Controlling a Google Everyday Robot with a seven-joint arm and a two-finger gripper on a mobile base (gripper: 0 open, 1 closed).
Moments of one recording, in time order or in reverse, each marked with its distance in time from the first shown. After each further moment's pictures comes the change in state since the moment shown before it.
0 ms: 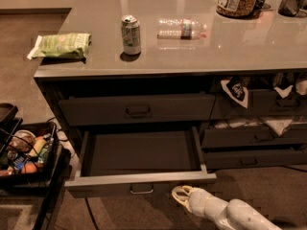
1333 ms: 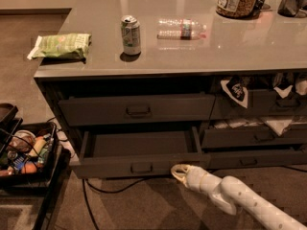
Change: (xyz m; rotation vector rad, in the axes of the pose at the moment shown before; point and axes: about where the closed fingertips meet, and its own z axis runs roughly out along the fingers) arm -0.006 -0.085 0.049 0.069 0.001 -0.017
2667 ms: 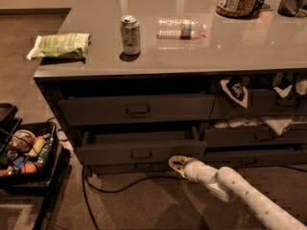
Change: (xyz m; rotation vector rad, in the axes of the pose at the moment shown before) arm 0.005 -0.028 0.038 -0.024 -0.085 -0.055
